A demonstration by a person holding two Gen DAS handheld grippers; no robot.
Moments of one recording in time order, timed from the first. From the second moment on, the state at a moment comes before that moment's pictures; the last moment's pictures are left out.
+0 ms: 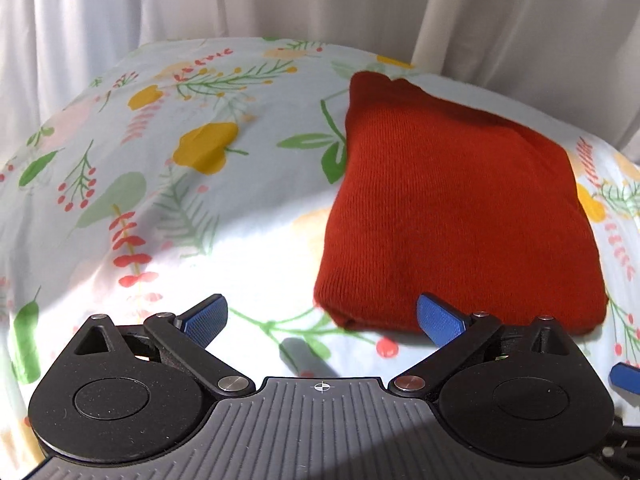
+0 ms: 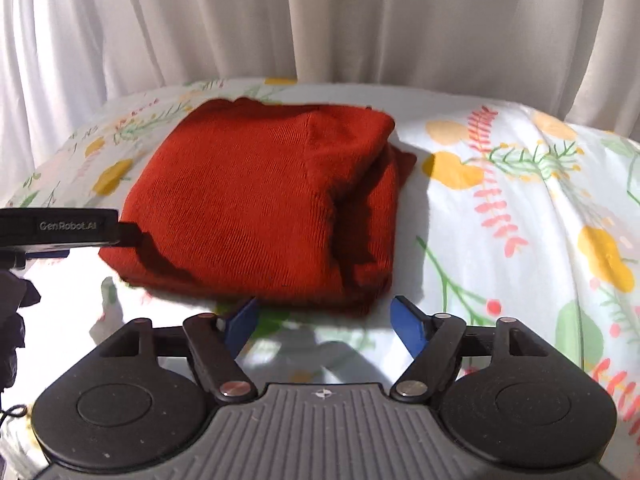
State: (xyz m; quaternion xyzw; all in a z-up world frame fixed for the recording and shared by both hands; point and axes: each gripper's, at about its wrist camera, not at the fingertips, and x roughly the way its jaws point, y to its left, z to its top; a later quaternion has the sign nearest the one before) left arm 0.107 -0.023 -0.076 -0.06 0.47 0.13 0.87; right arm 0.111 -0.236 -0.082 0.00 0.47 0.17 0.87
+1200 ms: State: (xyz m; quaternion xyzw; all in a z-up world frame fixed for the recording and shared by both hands) left arm 0.076 -0.019 -0.038 -0.02 0.48 0.10 0.87; right arm 0.101 -0.196 -0.041 -0.02 0.54 0.06 0.84
